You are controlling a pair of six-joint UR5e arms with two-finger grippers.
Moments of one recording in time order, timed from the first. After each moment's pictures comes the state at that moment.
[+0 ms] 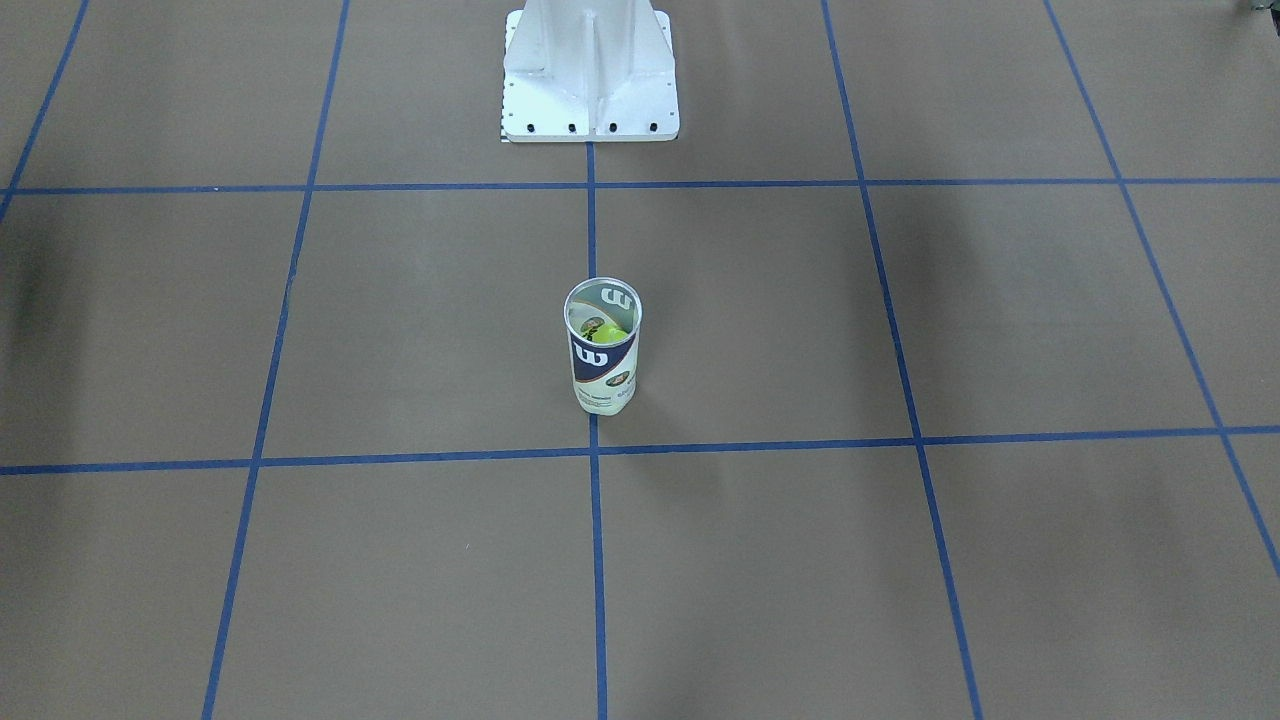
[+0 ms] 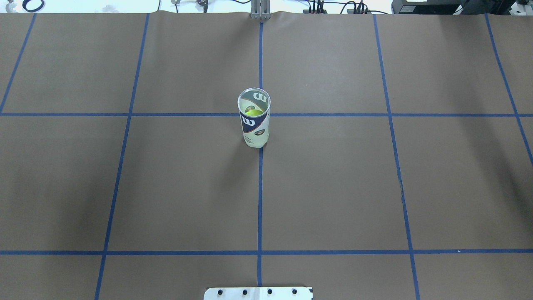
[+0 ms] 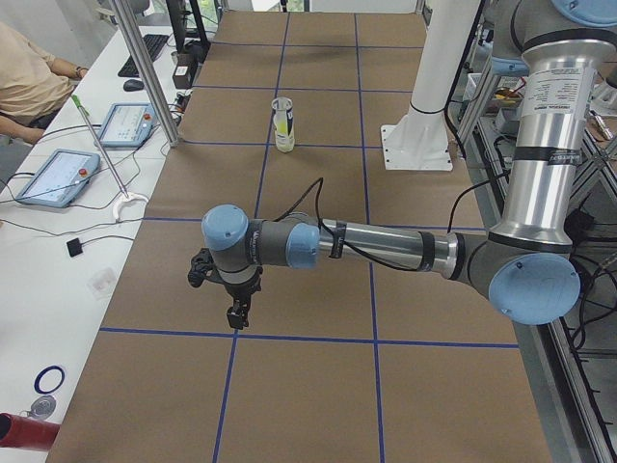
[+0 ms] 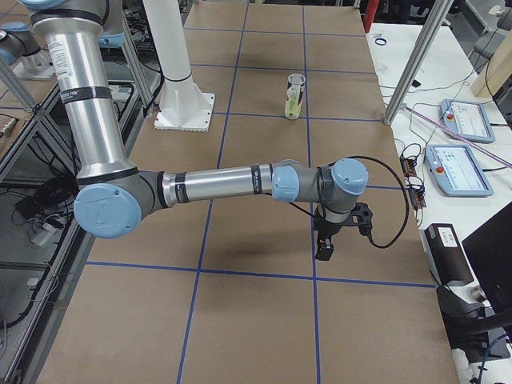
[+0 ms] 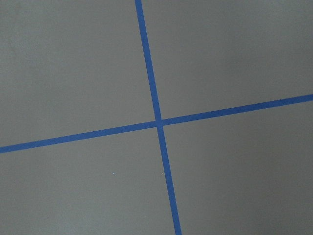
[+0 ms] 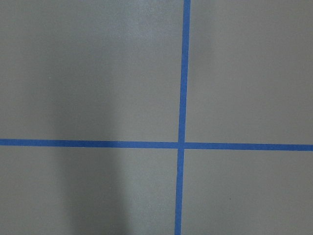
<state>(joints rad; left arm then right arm) -1.53 -1.64 -1.60 -1.52 -2.32 0.12 1.50 -1.36 1.51 -1.72 2.28 0.04</state>
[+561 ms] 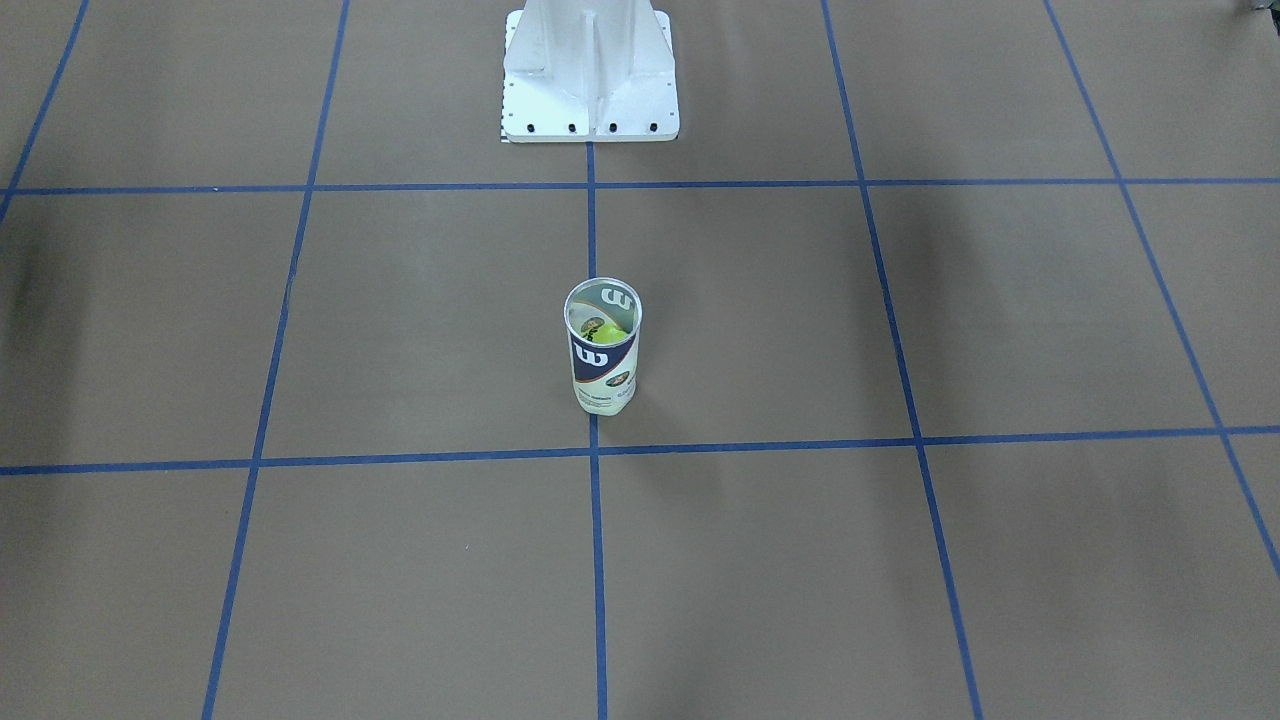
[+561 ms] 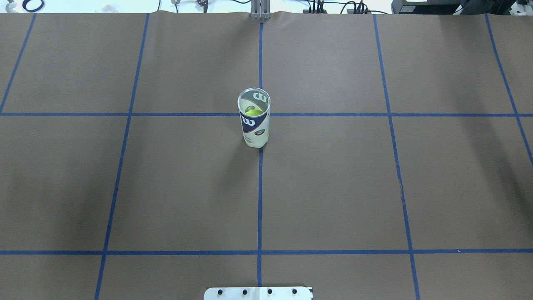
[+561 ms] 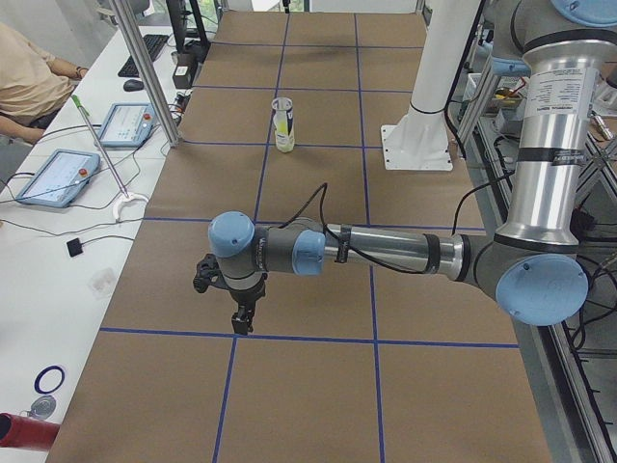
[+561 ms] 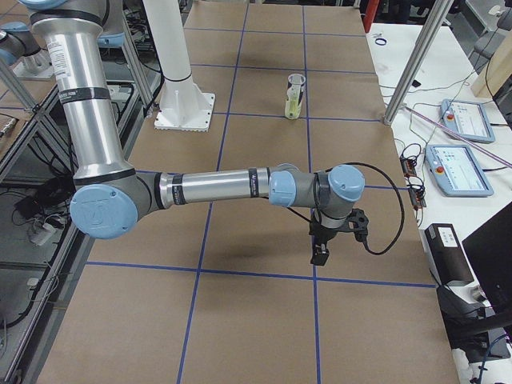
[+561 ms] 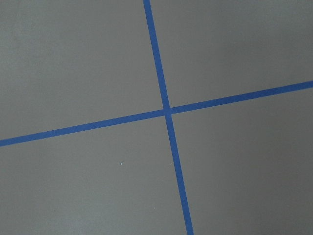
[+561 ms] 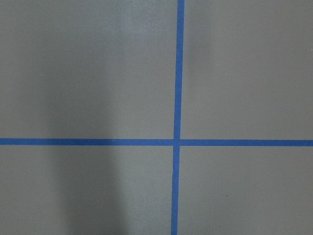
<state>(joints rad) -1.53 -1.63 -1.60 -1.54 -2.32 0.12 1.50 -1.39 1.51 -1.72 2.28 0.04</state>
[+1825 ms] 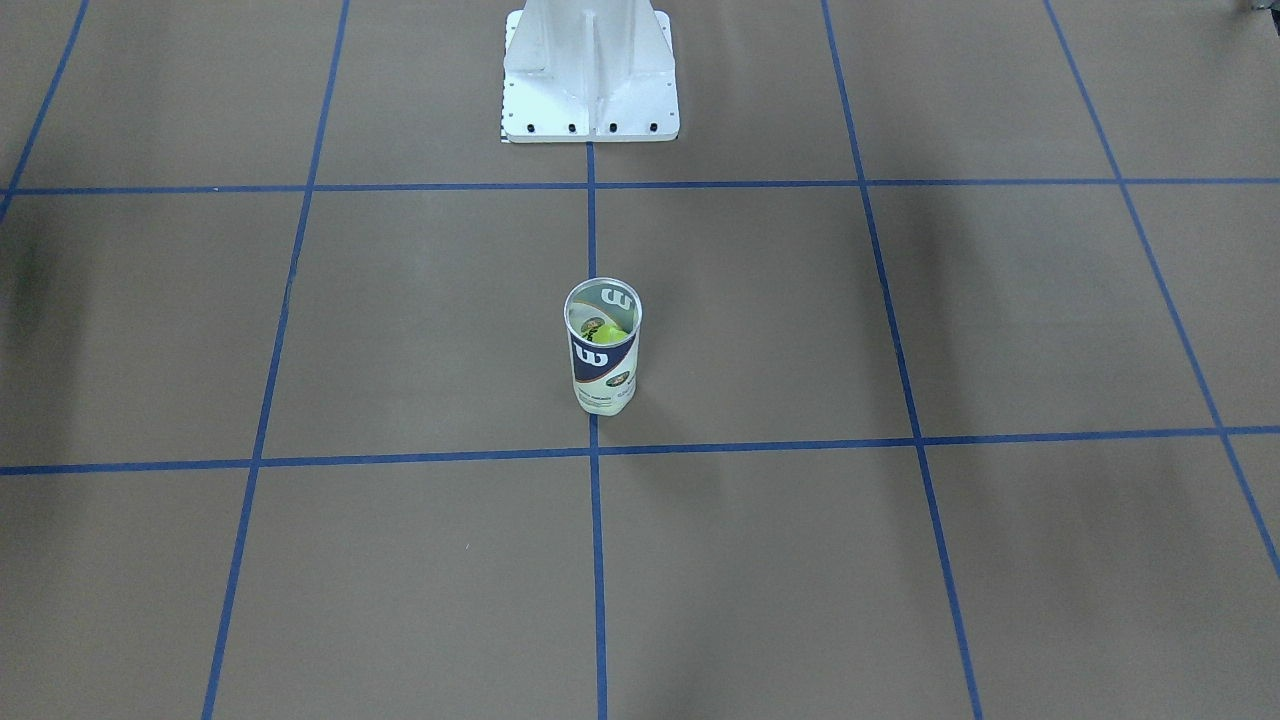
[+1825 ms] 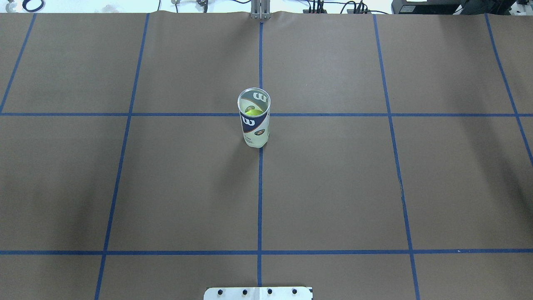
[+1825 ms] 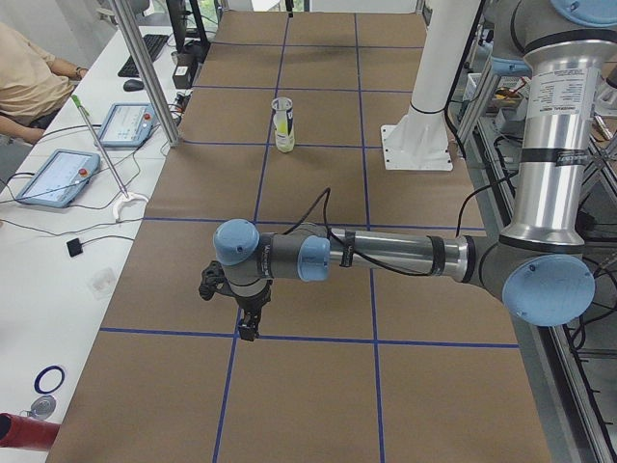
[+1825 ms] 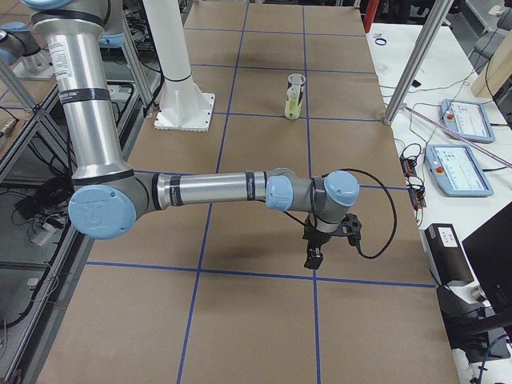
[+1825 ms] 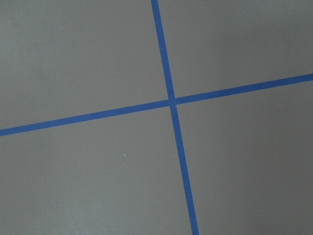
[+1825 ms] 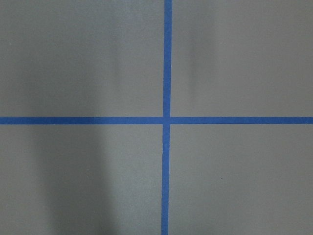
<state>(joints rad) -1.53 -1.60 -1.60 -1.54 -2.32 0.12 1.46 -1.40 1.50 -1.71 2.26 0.03</state>
